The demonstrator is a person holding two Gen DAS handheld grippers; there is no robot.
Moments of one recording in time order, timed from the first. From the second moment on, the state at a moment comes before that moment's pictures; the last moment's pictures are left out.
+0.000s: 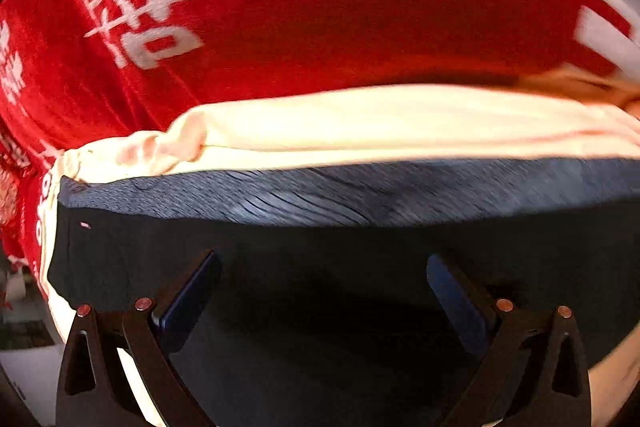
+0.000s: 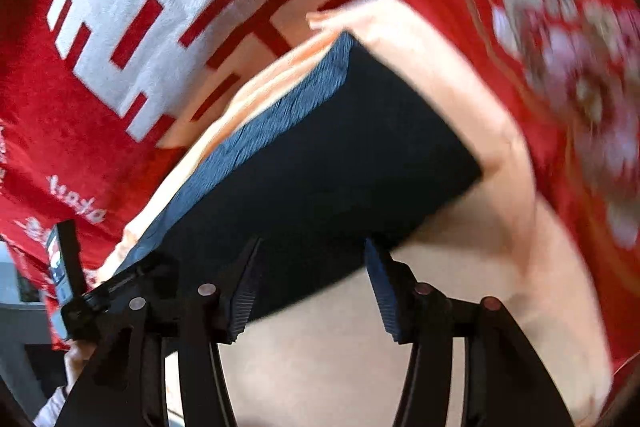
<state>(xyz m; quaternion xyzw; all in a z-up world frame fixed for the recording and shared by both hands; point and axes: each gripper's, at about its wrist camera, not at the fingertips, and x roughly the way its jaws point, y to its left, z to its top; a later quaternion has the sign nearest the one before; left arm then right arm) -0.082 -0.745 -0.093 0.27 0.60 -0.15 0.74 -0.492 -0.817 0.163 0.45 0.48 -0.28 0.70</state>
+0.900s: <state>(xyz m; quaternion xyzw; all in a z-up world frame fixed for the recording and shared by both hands) -0.159 -0.766 -0.072 0.27 0.61 -0.21 0.71 -0.518 -0.798 0.136 0.53 0.44 -0.27 0.68</state>
